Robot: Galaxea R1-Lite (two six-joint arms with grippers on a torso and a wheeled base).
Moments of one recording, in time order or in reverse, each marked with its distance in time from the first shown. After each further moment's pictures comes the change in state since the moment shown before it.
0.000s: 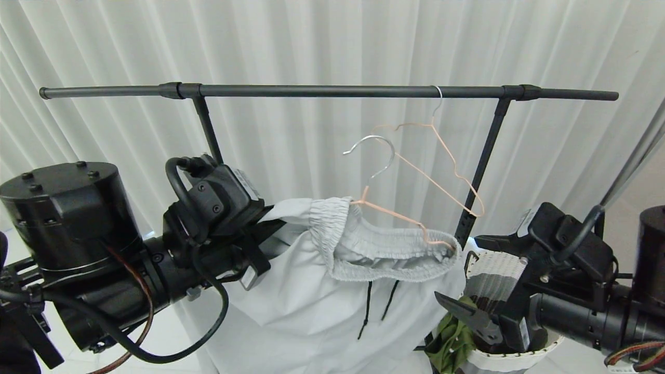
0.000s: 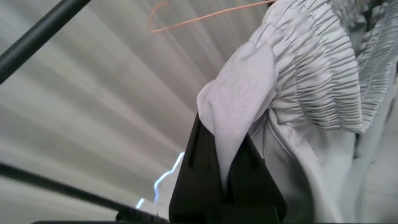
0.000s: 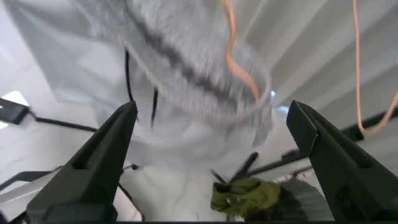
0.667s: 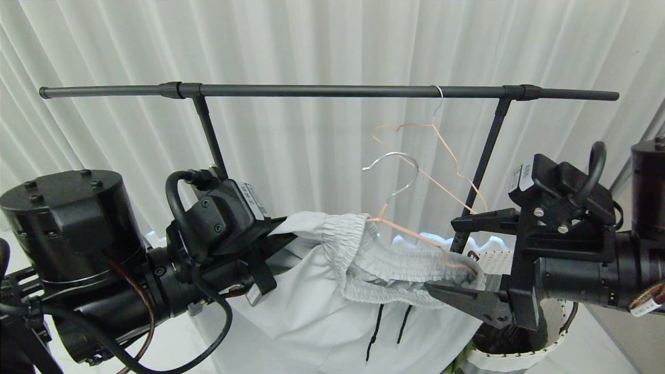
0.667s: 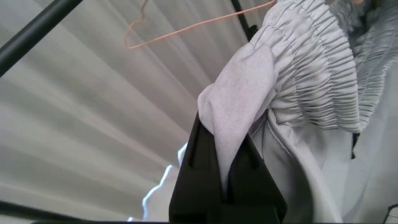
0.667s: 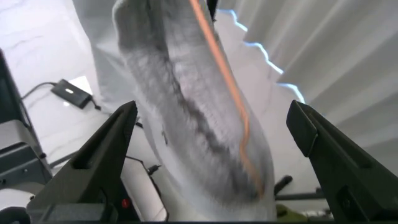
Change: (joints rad) left arm -0.041 -0.005 0.016 -0.003 -0.068 0.010; right arm -0.064 0.024 -0.280 0.319 0.310 -0.023
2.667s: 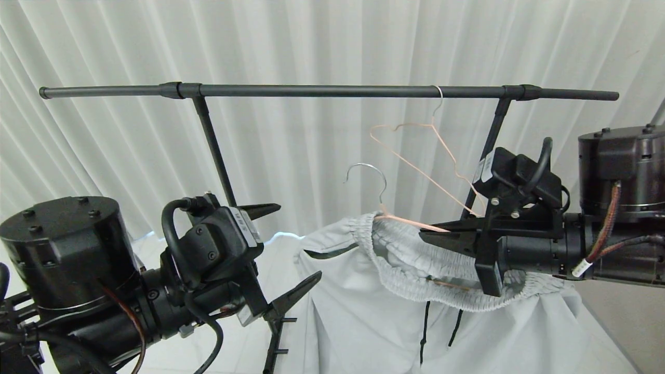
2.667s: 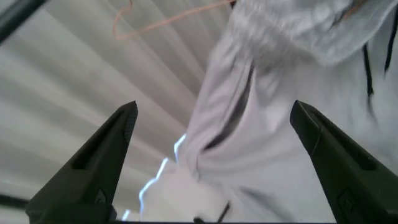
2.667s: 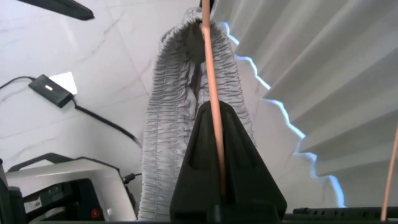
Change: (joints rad) left arm 0.029 -0.012 0.102 -0.045 0.001 0.002; right arm -0.069 0.110 -0.052 -0.088 0.085 -0.122
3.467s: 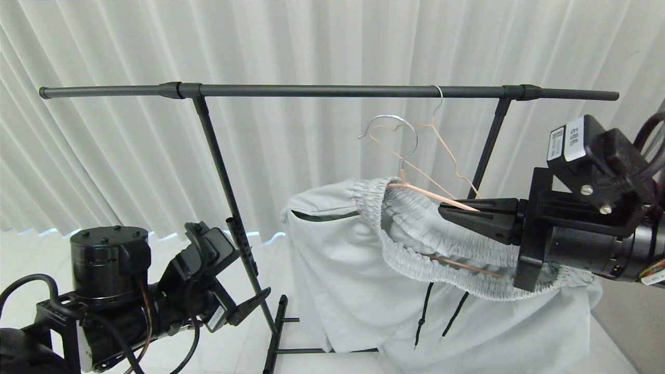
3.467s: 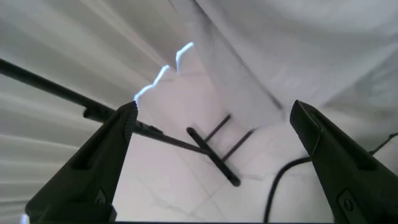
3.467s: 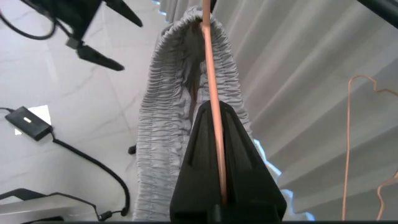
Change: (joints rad) left arm 0.293 0.157 0.106 -0.003 -0.003 -0.054; right arm 0.021 -0.119 0.086 -0.169 0.010 -0.023
